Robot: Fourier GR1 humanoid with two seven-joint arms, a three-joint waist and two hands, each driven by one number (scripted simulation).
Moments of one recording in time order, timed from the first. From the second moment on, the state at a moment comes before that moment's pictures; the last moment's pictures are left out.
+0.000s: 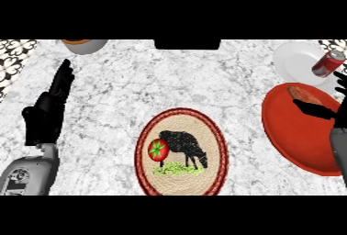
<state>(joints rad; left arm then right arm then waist) -0.23 0.23 0.03 -1.60 -0.16 0.13 0.16 -0.46 -0.42 -0.29 -0.77 0.36 -0.56 -0.15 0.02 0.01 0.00</state>
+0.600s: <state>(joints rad) -0.19 0.23 0.06 -1.61 -0.16 0.11 0.16 -0.31 -0.44 -0.45 -0.89 0.10 -0.39 -0.34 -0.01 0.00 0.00</state>
